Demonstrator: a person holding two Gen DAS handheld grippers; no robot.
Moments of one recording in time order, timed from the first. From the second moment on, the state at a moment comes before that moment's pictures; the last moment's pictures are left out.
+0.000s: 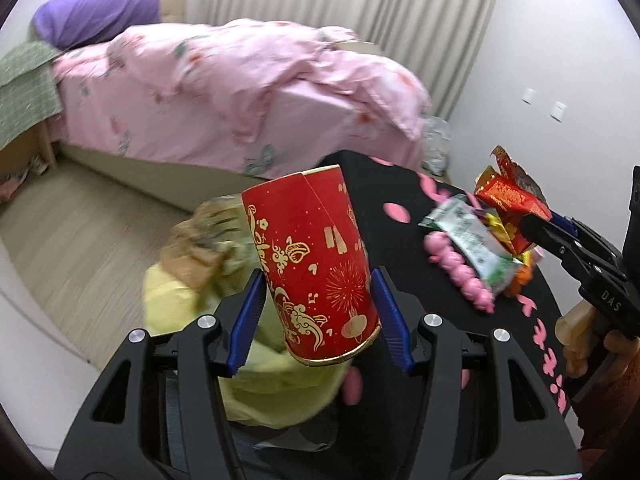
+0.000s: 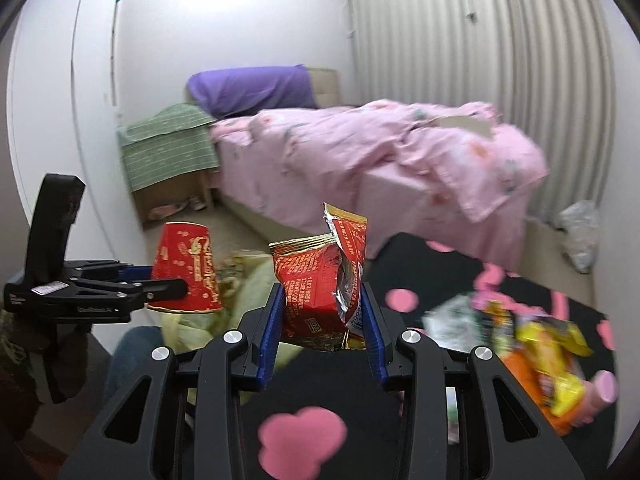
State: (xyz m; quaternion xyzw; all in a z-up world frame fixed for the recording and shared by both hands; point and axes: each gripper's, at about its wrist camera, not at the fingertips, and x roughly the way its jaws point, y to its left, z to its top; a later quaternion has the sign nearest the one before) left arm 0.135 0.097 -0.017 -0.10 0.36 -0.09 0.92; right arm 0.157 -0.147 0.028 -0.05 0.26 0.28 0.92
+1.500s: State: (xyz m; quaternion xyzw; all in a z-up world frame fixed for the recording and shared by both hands) left arm 0.200 0.174 -0.108 -0.19 0.45 -0.09 0.87; right arm 0.297 -0.020 -0.105 -0.13 0.45 0.38 0.80
